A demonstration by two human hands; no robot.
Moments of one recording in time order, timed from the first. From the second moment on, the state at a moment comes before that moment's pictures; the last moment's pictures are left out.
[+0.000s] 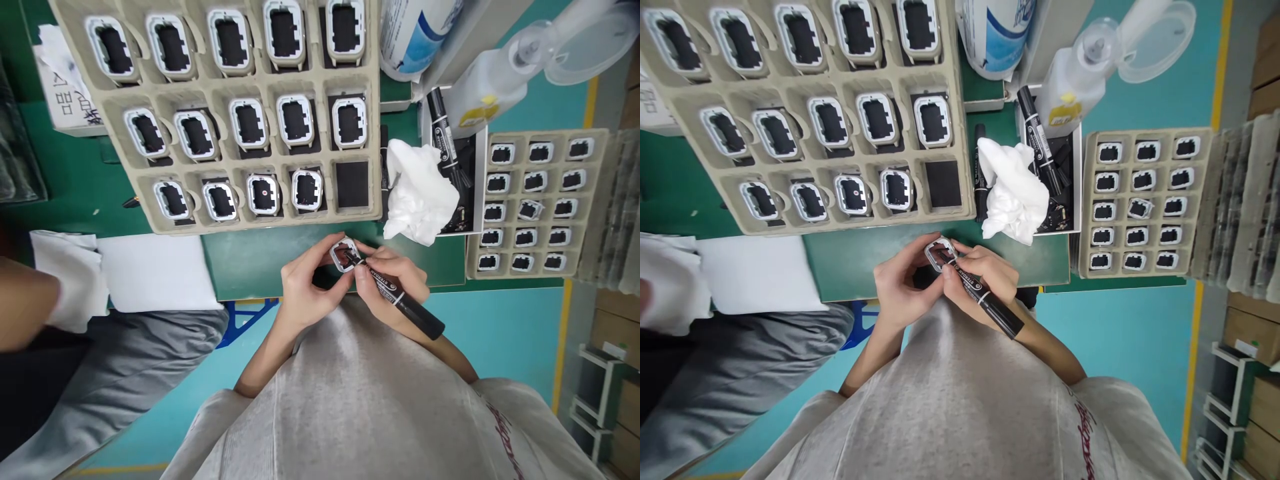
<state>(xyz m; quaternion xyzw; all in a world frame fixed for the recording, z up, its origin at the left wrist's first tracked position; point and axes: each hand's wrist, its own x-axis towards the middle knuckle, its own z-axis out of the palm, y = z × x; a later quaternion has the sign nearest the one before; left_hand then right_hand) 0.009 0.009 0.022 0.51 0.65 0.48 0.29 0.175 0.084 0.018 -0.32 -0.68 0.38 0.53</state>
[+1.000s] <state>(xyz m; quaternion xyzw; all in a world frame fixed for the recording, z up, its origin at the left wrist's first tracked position) 0.007 0.016 0.015 0.49 0.61 0.54 0.29 0.185 0.080 -0.001 -0.41 -0.57 0.42 0.57</state>
